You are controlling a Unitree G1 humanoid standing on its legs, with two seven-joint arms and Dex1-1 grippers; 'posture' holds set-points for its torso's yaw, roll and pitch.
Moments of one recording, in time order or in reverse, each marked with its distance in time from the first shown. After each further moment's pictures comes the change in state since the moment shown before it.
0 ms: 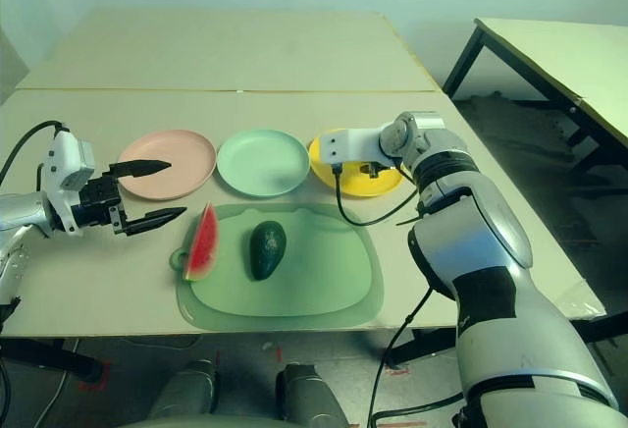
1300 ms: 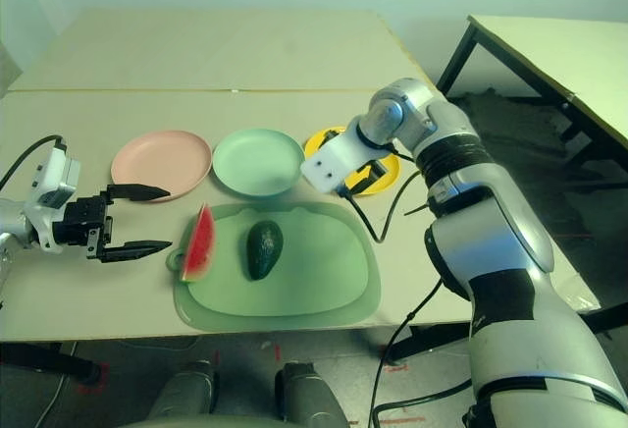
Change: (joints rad) left arm 0.000 0.077 -0.003 0.117 -0.064 -0.029 -0.280; right arm 0.112 -0.097 -0.006 -0.665 0.203 -0.393 0.775
